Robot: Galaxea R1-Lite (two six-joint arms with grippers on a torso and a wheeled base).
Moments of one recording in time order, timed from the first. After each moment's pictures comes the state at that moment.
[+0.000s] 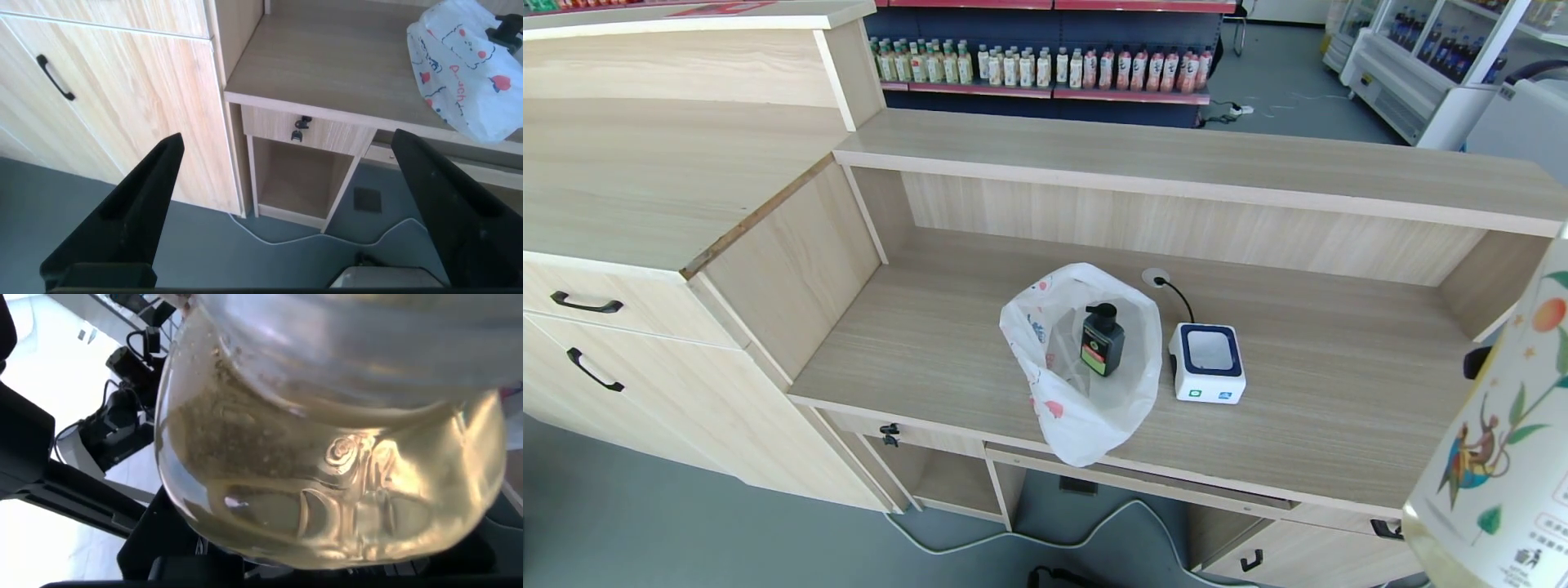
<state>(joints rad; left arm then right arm) 0.00 0.00 0.00 -0.05 0.04 0.01 0.42 1.03 -1.05 0.27 0.86 0.09</state>
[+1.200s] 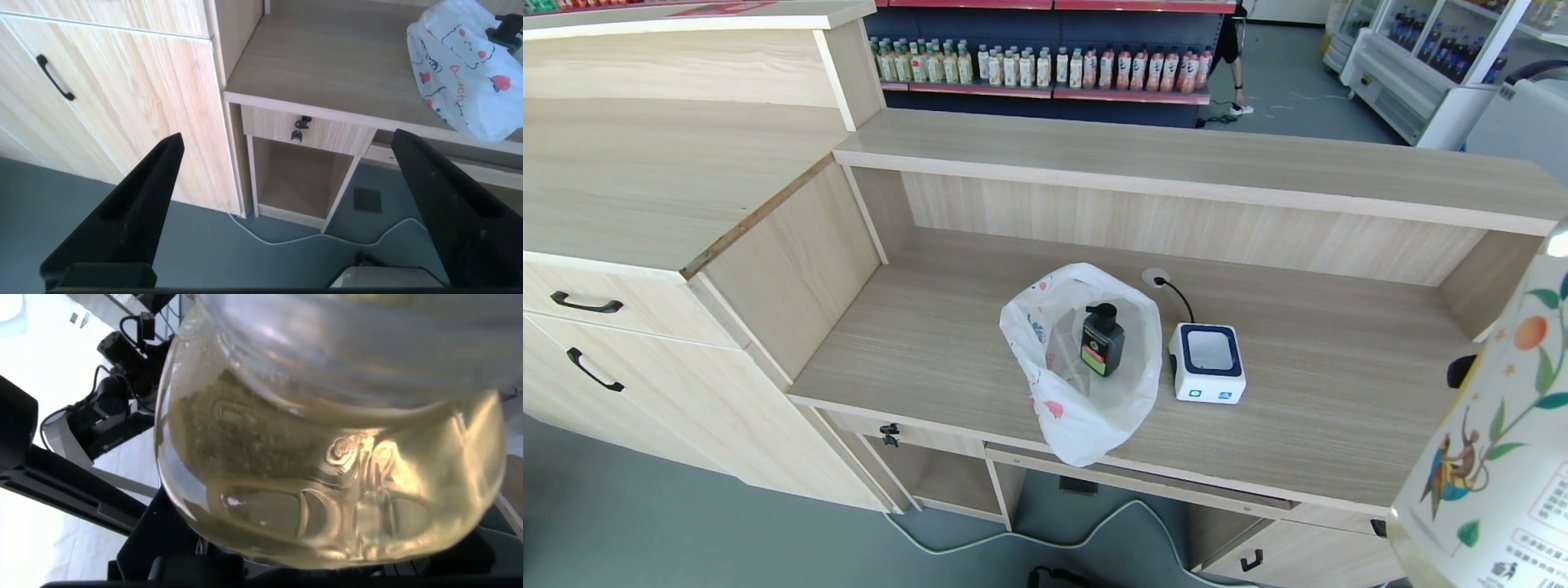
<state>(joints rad) 0.00 0.00 0.00 -0.05 0.04 0.01 0.43 1.04 -1.03 0.28 0.86 0.03</state>
